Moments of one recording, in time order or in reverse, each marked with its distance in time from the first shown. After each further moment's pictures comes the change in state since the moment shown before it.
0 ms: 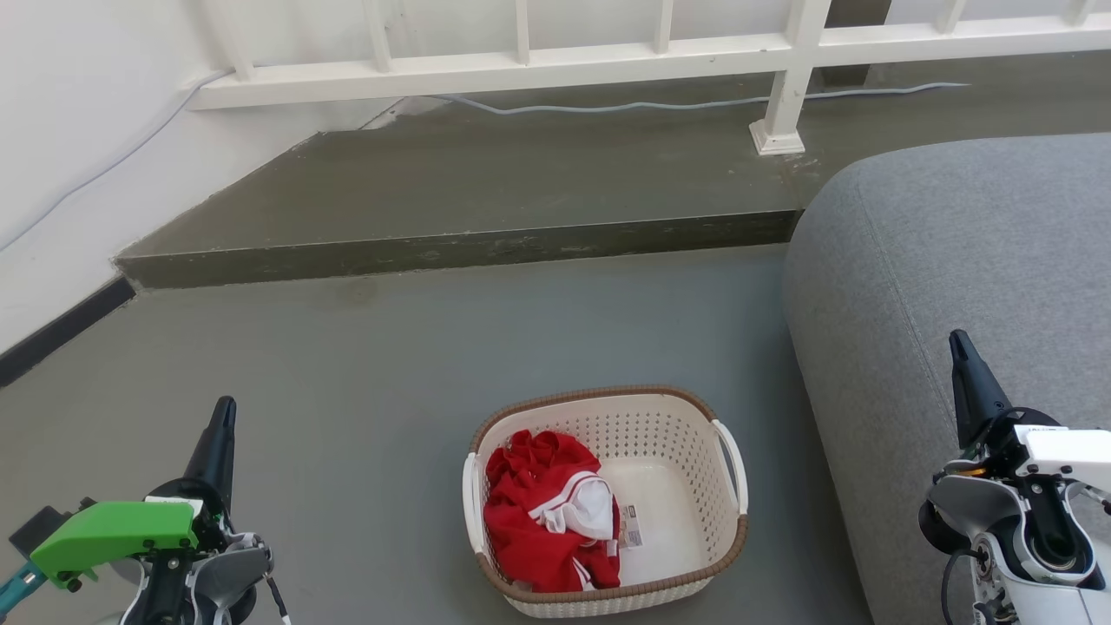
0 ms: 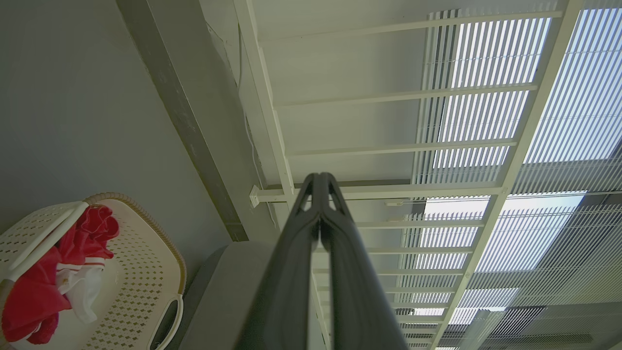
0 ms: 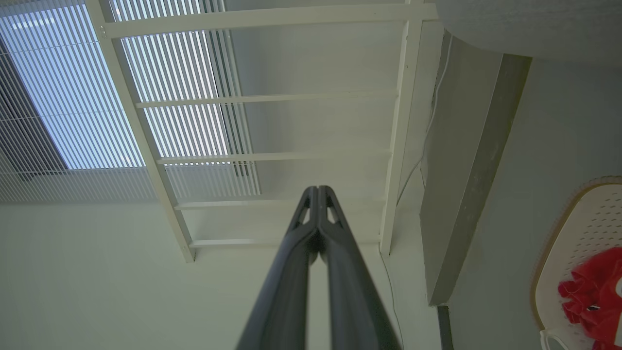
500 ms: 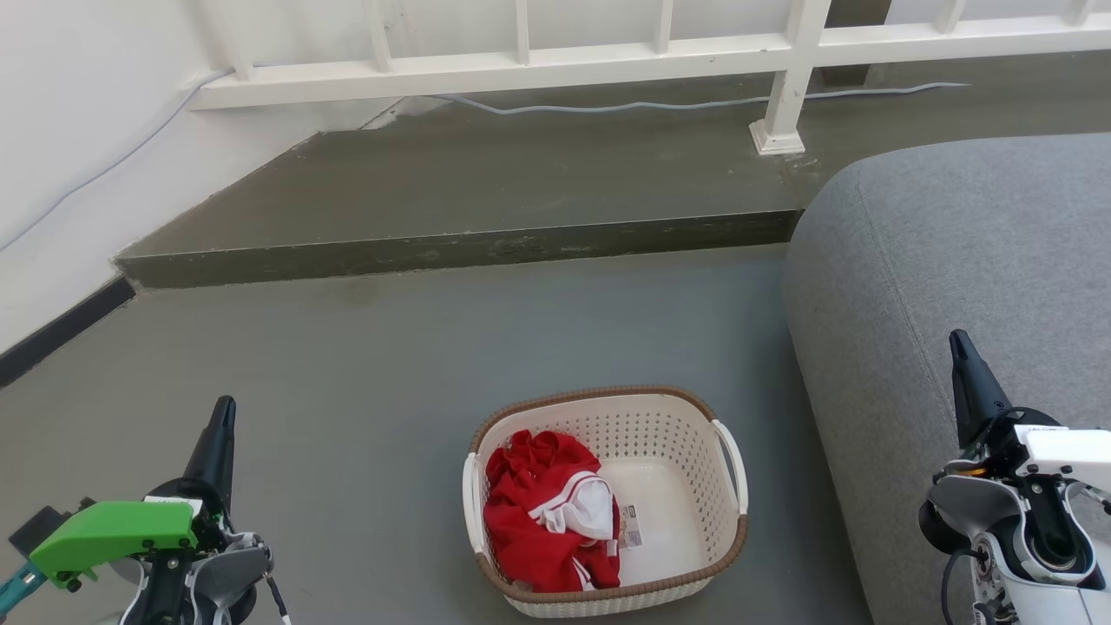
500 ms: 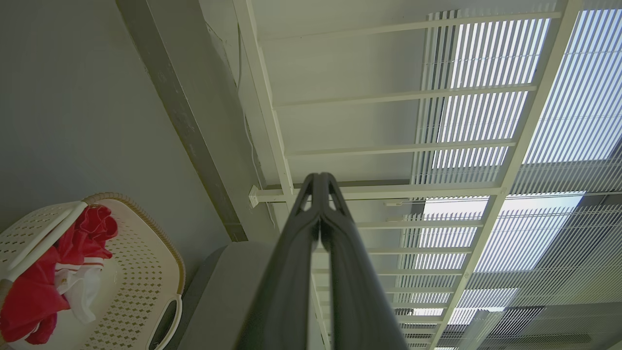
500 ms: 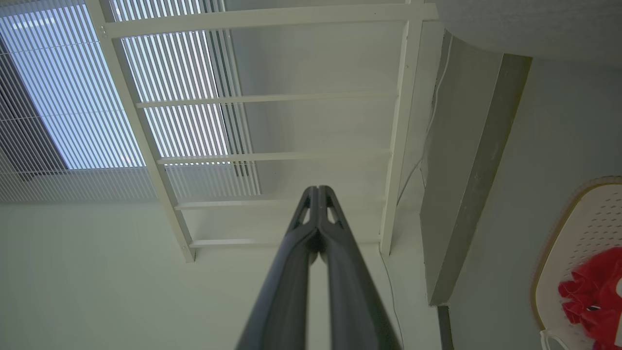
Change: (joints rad) left arm 0.000 0.000 0.000 -0.001 -0.003 0.000 0.000; right arm 0.000 0.000 0.000 -0.001 0.000 0.000 0.000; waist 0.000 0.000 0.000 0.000
